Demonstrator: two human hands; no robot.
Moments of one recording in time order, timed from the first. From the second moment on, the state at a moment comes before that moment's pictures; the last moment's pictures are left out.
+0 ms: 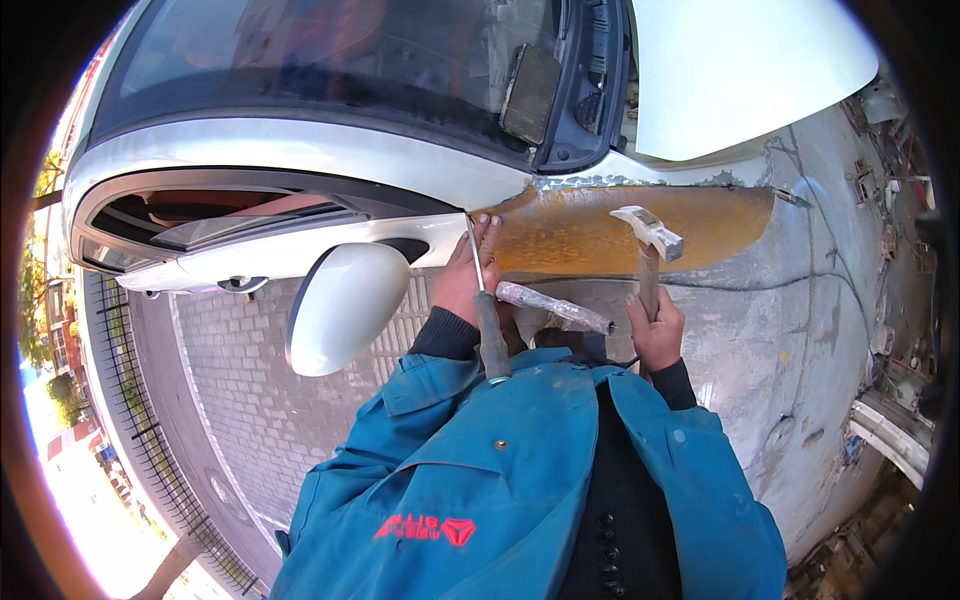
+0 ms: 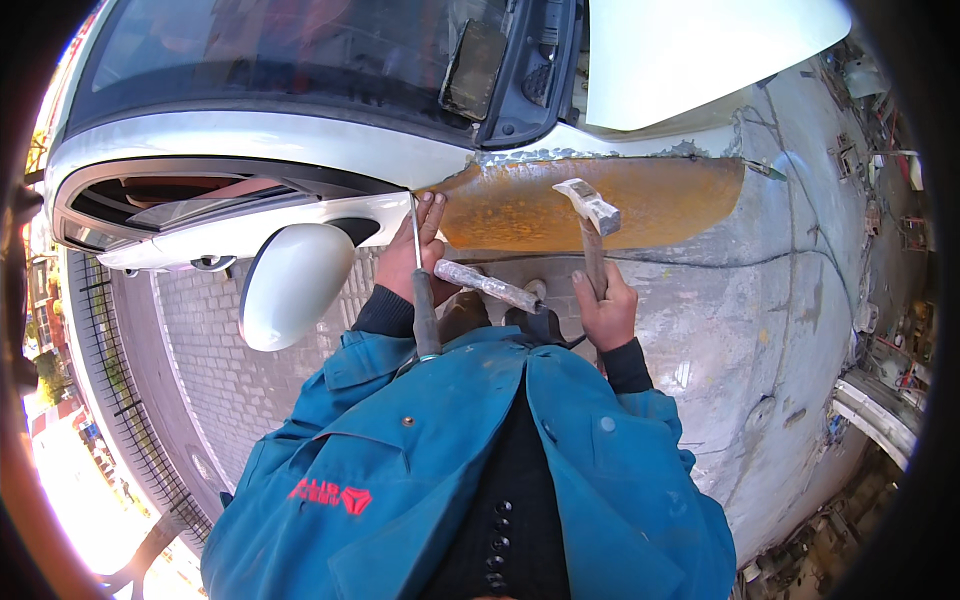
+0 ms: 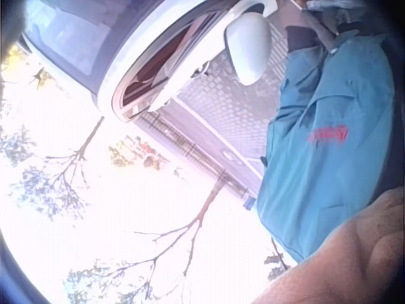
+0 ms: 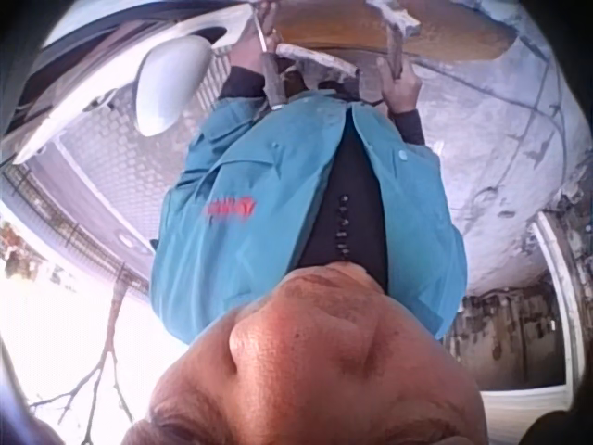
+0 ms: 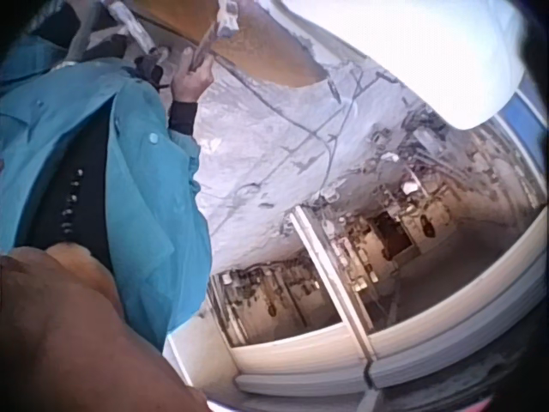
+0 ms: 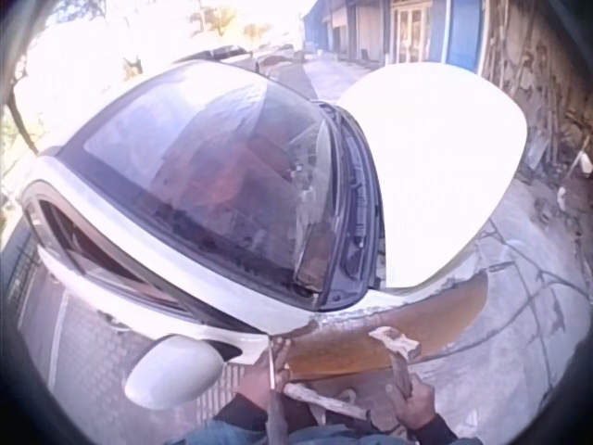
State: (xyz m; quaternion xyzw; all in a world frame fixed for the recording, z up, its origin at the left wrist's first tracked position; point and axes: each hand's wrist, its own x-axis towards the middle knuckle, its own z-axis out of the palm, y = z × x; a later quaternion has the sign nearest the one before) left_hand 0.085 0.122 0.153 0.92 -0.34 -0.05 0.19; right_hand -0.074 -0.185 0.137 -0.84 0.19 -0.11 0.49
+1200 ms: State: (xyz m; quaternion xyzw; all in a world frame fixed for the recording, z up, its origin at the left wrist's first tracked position) left_hand 0.053 0.136 0.114 0.79 -0.31 -0.30 0.44; right_hand -0.097 -0.187 0.199 -0.77 0.31 -0.03 0.56
